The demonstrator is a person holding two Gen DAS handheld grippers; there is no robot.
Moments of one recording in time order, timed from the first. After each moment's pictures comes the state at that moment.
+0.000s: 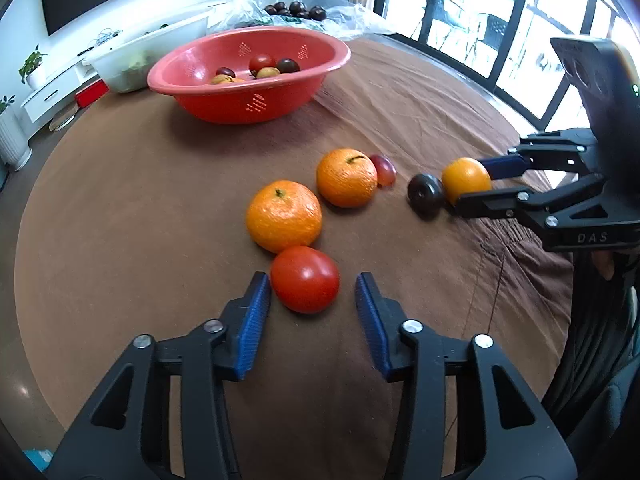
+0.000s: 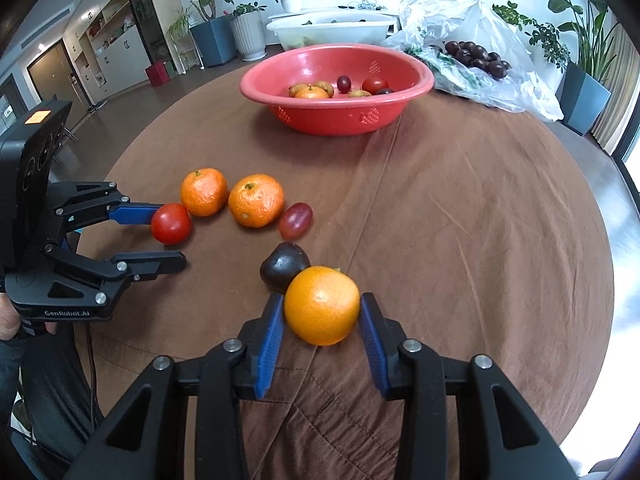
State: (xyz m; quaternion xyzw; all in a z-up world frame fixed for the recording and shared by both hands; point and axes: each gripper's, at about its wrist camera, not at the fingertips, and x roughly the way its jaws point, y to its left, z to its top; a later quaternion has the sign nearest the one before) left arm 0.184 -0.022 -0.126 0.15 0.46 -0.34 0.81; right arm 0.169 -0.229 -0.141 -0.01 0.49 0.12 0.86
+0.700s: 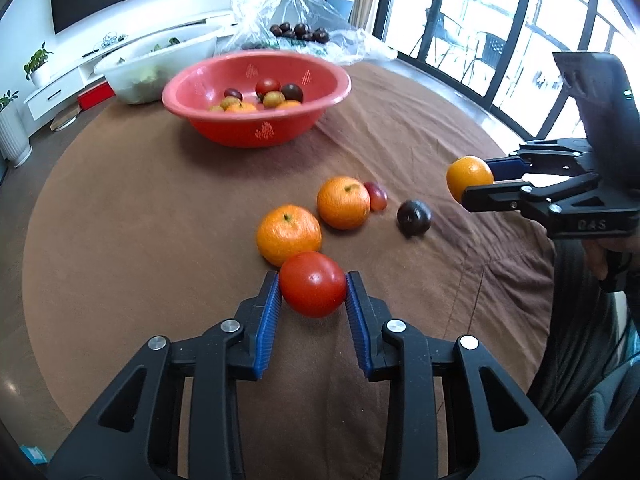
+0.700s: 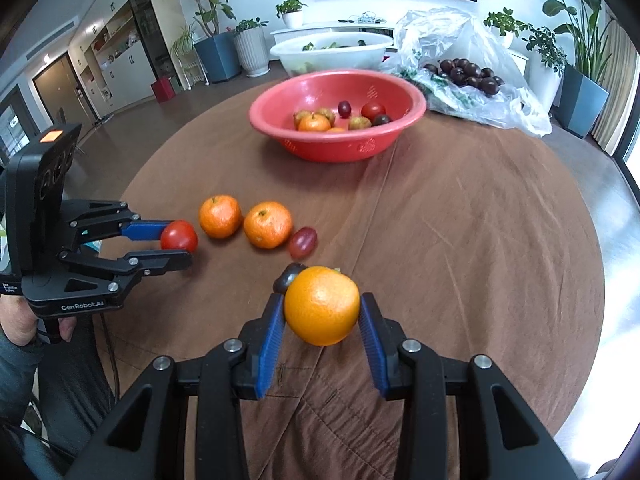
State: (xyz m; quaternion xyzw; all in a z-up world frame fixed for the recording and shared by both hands) left arm 0.182 -0.011 -0.098 0.12 0.44 -0.35 0.82; right arm 0.163 -0.241 -0.112 0.00 0.47 0.13 0.87
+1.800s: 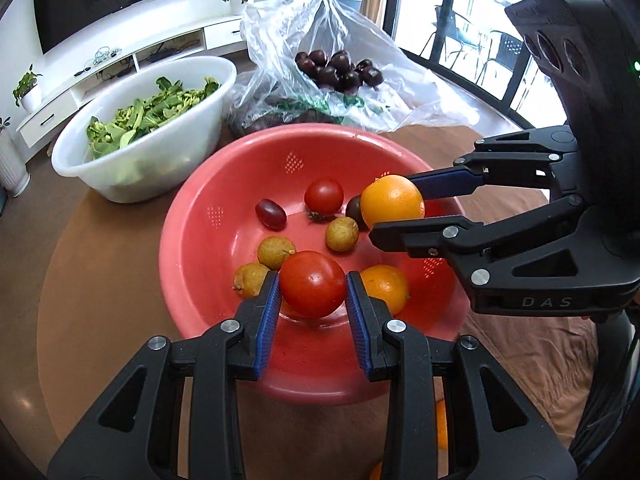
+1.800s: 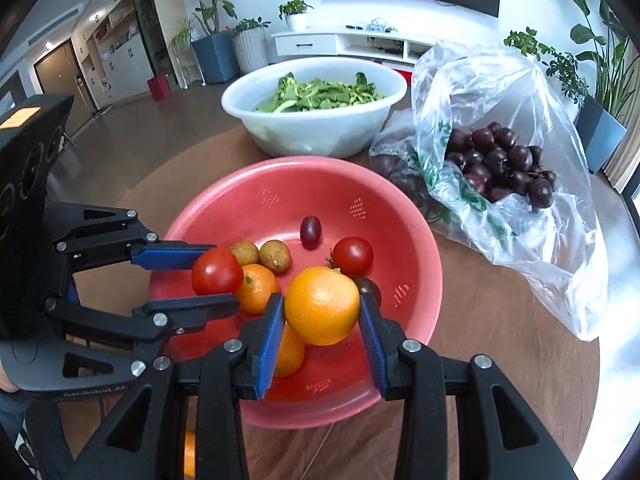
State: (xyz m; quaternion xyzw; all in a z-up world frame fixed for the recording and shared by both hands) left arm 0.369 -0.085 -0.085 0.15 0.44 -0.34 0.82; right arm 0.360 -0.231 -0.104 -0.04 0.47 0.14 0.87
